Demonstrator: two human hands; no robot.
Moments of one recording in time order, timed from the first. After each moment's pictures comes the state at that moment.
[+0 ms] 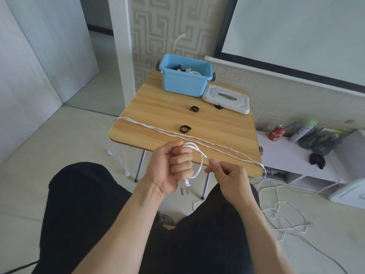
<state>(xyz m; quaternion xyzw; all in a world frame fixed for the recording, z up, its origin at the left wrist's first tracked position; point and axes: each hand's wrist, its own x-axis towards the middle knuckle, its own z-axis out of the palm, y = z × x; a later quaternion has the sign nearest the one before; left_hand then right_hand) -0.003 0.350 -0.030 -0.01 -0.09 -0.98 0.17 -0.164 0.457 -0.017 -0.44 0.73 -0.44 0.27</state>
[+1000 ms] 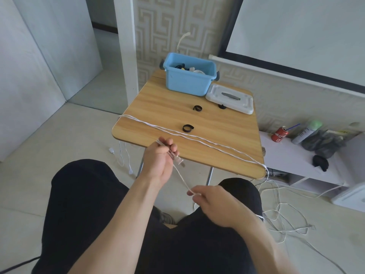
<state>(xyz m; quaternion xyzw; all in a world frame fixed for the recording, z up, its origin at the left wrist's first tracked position) -0.008 0.336 -0.039 0.32 -0.19 -0.77 0.52 -0.147 0.469 -0.032 -0.64 0.70 -0.06 0.32</state>
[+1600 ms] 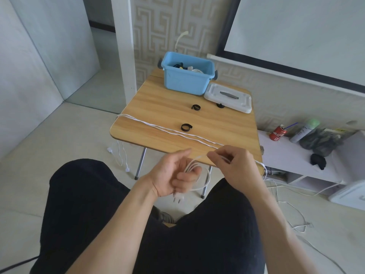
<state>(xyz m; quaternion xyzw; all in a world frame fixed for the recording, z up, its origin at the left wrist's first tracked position) 0.002 0.353 -0.040 0.11 -0.37 -0.92 0.09 -0.175 0.440 0.017 -0.51 0.75 -0.35 0.22</state>
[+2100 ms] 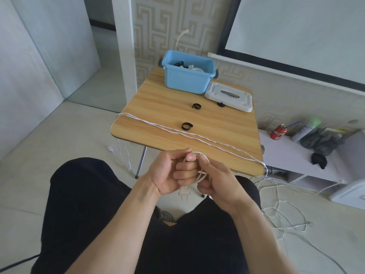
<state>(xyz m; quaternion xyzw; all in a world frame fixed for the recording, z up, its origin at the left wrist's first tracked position) -0.001 0.356 -0.035 0.06 -0.24 -0.96 0.15 -0.141 0.446 -0.014 -0.36 0.55 -0.48 0.57</state>
